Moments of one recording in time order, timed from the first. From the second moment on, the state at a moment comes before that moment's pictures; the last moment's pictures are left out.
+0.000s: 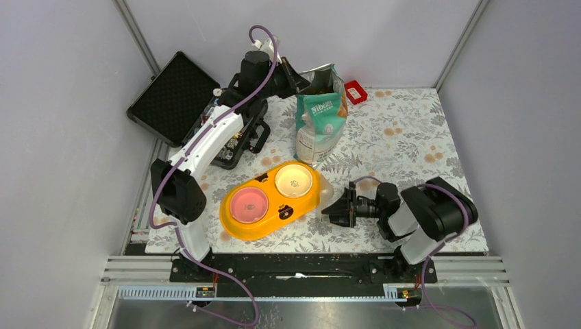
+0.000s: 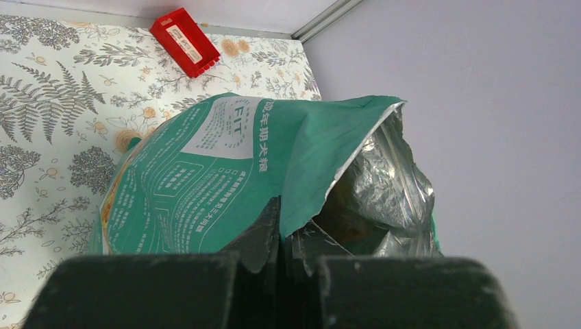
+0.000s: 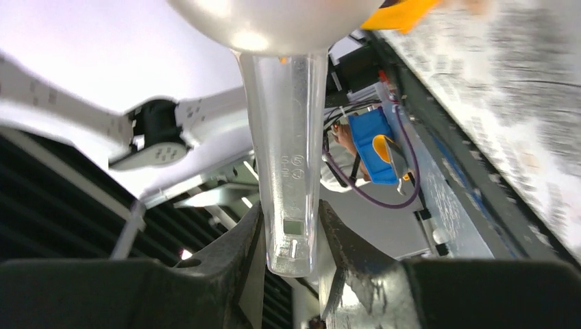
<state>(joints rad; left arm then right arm) -0.48 1.82 1.83 -0.25 0.28 -0.75 0.37 1.58 0.09 1.33 -1.09 1.83</state>
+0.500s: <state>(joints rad) -0.48 1.81 1.83 -0.26 0.28 -0.74 0.33 1.73 0.07 1.37 -1.07 1.75</state>
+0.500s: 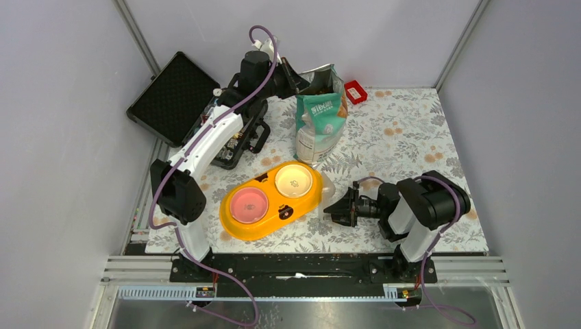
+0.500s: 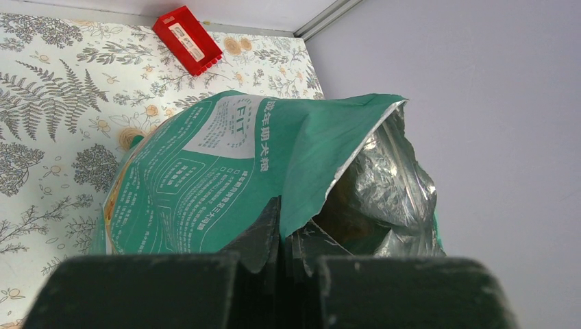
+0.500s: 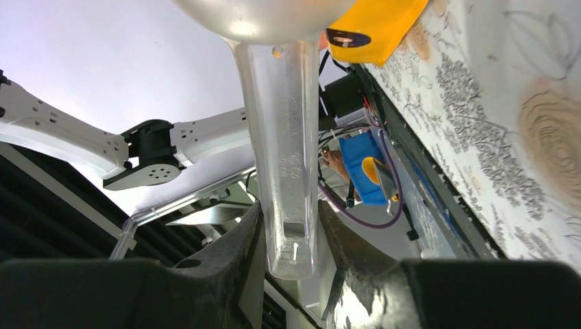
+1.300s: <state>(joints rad) -0.48 1.81 1.83 -0.26 0.28 -0.74 0.22 1.95 0.05 1.49 -1.16 1.52</state>
